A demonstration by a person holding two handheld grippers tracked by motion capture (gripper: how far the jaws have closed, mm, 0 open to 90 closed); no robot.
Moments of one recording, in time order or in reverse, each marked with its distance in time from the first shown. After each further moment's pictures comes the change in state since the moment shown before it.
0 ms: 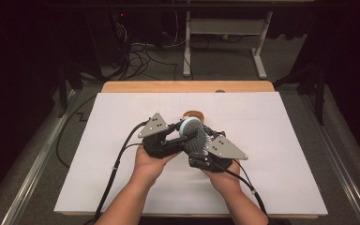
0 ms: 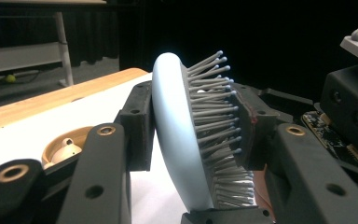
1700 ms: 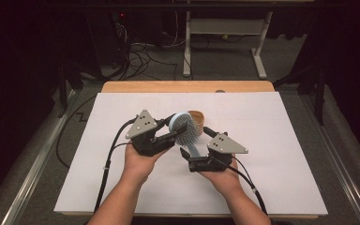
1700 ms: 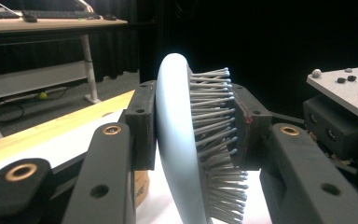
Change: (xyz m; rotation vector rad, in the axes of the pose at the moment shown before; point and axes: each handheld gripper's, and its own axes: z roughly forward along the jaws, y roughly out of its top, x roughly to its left) left arm 0.007 0.011 -0.027 -0.047 0.078 0.048; right arm -0.007 -0.008 0.005 0.067 0.080 0.100
